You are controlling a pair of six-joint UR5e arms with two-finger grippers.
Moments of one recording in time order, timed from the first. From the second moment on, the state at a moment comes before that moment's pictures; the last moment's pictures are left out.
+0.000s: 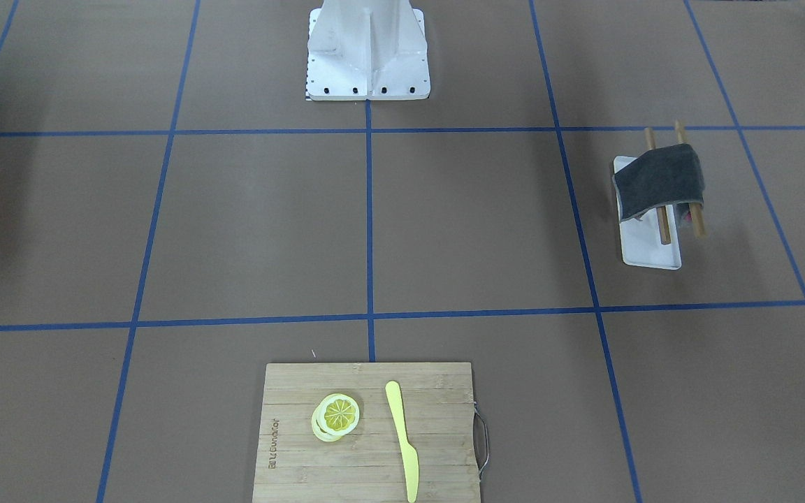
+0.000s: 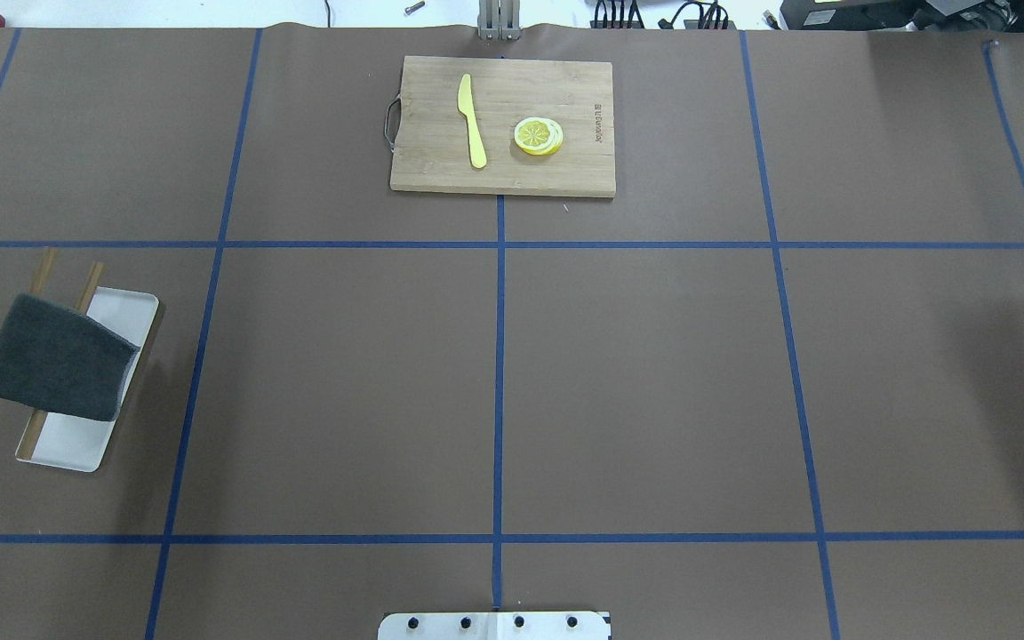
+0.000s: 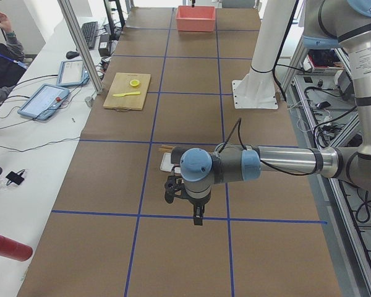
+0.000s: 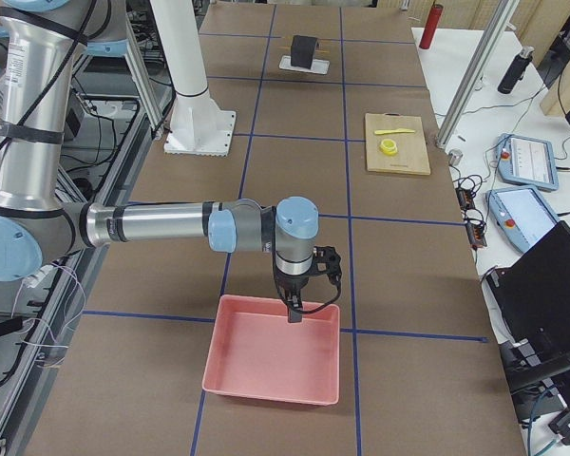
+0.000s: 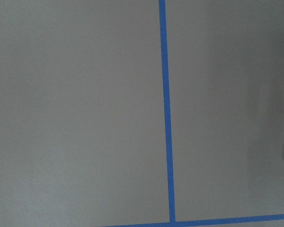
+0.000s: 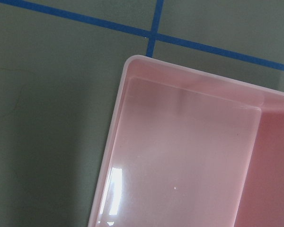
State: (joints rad) left arm -1.61 -1.27 -1.90 -1.40 -2.38 0.19; right arm 1.48 -1.78 1.86 -1.60 2.20 -0.09
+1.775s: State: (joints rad) left arm -1.62 -1.36 -1.88 -1.72 -2.38 0.19; right arm 1.48 -1.72 1.93 -1.60 2.21 -0.08
